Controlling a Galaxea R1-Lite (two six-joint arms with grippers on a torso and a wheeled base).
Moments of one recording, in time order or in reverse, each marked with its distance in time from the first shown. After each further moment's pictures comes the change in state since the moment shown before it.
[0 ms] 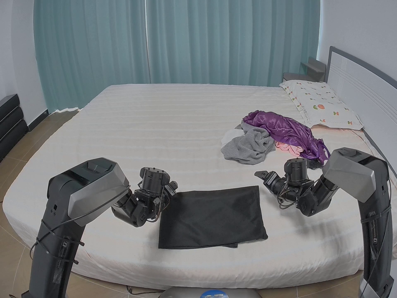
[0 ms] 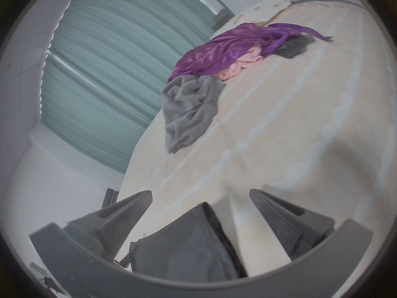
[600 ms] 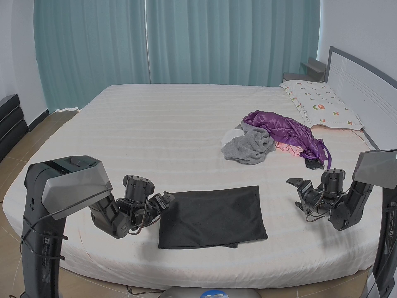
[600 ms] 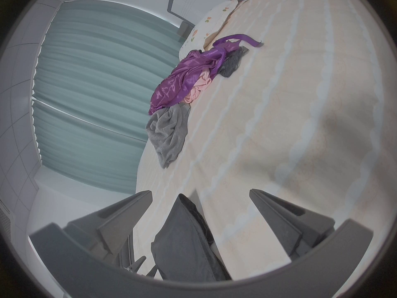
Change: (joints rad) left arm 0.021 -0.158 0.345 -0.123 -0.214 0.004; right arm -0.156 -0.180 0.489 -0.307 0.110 0.178
